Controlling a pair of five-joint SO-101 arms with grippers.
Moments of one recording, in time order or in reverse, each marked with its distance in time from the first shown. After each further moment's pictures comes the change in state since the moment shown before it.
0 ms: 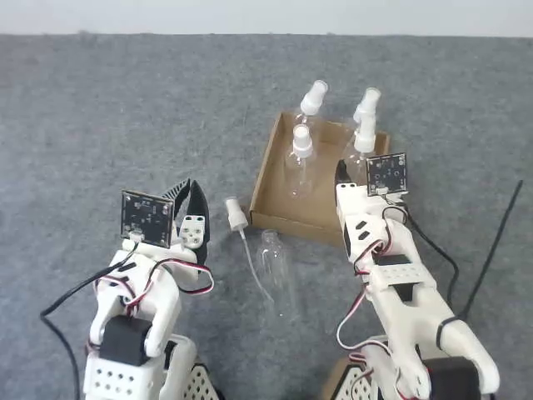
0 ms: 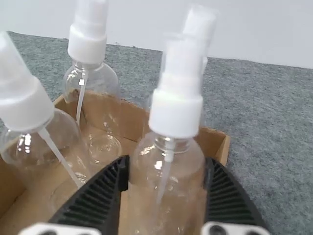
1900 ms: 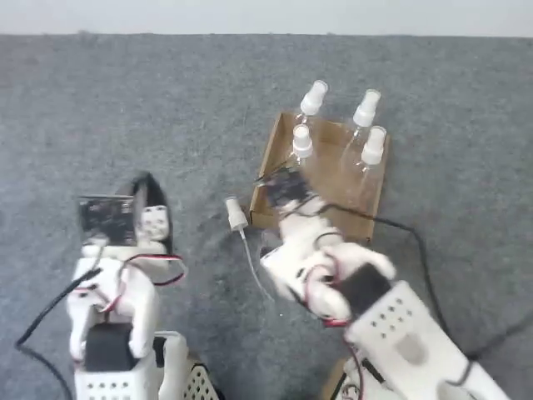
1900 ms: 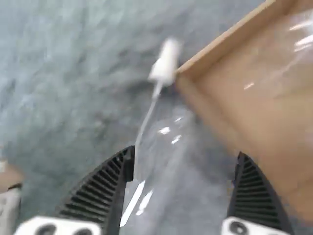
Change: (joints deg) left arm -14.9 0.4 -6.9 1.8 -3.0; right arm -35.9 -26.3 -24.4 83.7 -7.6
